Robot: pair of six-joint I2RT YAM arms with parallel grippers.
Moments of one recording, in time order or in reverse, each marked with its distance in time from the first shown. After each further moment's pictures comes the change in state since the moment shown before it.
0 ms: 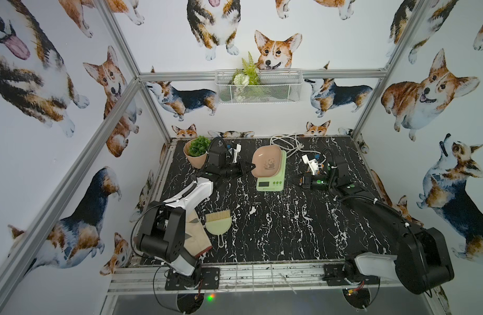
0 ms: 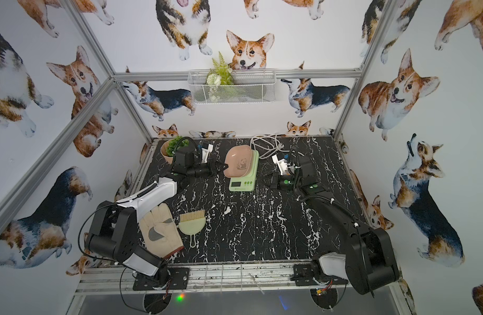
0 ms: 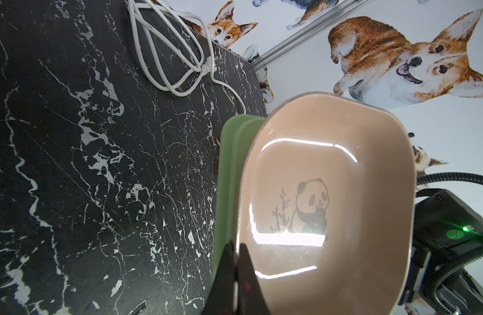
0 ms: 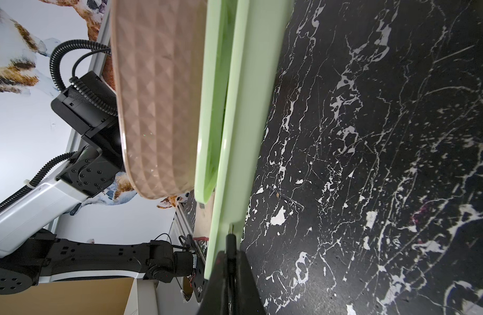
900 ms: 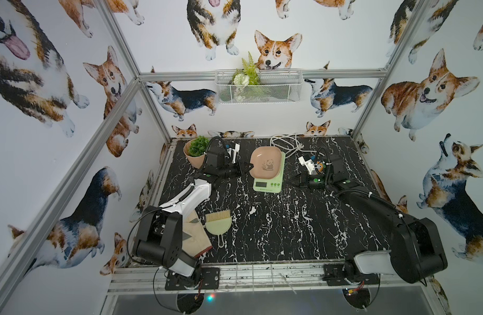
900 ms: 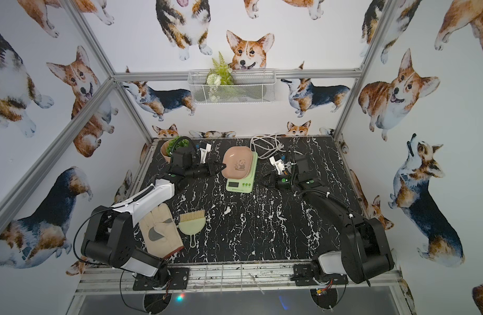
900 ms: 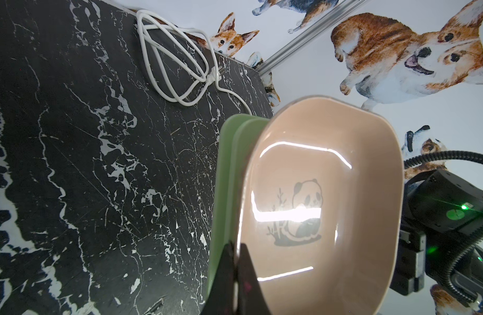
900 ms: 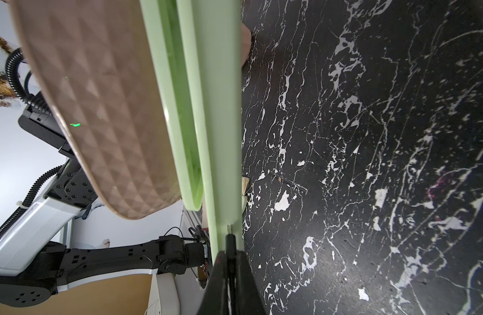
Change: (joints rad) left arm 0.000 -0.050 -0.019 -0.019 -0.043 0.072; right arm 0.011 0.073 0.051 -0.073 -0.027 0.043
